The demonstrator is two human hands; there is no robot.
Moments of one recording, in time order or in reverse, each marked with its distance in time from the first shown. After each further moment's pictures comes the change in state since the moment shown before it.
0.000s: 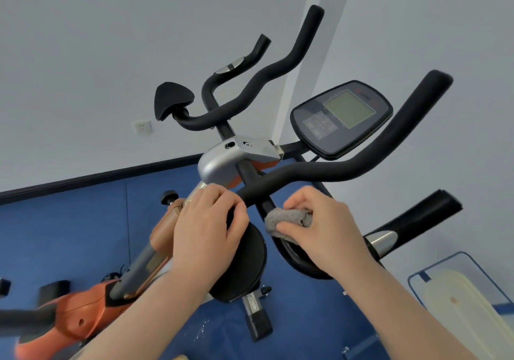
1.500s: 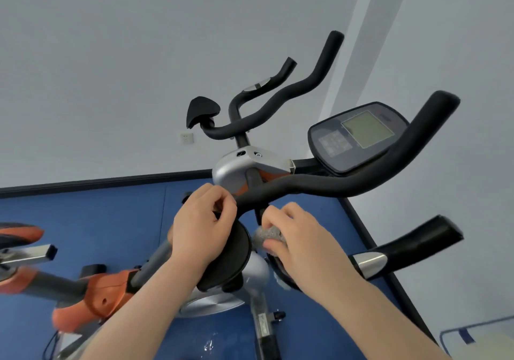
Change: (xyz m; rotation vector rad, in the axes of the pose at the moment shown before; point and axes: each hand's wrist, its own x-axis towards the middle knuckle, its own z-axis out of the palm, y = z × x) left_hand -0.003 0.006 0.011 -0.054 0.148 -0.255; right_hand -0.003 0.012 -0.001 -0.218 -0.212 -0.469
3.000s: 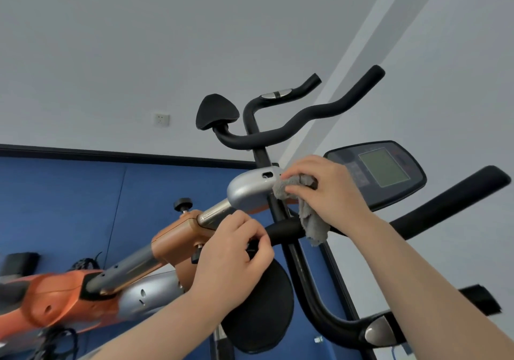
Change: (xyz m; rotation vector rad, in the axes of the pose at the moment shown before) left_hand 0.010 -0.016 -0.008 -0.324 -0.240 0.052; right_hand 0.137 0.007 -0.042 -0.018 0.134 -0.037
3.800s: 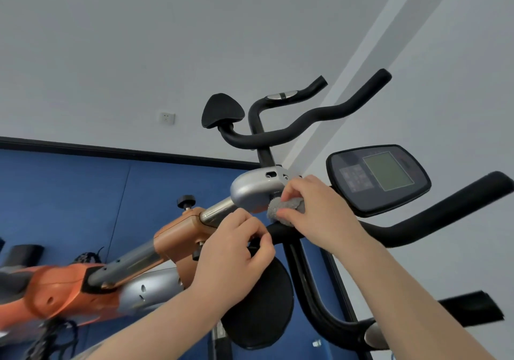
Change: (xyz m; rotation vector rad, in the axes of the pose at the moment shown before) left_hand 0.001 0.004 0.000 0.024 0.041 -0.011; right_hand -0.019 -0.016 0.017 -0.124 -0.153 0.174
